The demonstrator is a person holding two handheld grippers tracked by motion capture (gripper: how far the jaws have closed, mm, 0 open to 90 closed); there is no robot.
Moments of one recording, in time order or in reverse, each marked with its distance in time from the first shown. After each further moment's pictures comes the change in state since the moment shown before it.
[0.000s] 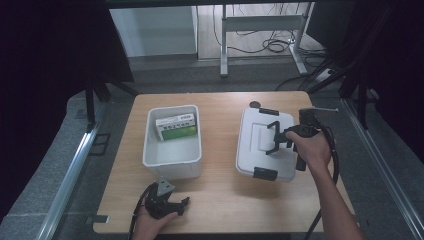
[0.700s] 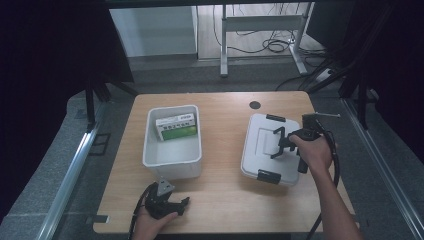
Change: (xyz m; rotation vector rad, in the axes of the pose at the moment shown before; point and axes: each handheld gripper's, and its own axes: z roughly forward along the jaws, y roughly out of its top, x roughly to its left) left arm 0.000 0.000 0.000 0.003 -0.001 0.001; right arm -0.027 0.002 0.013 0.010 -0.063 0.062
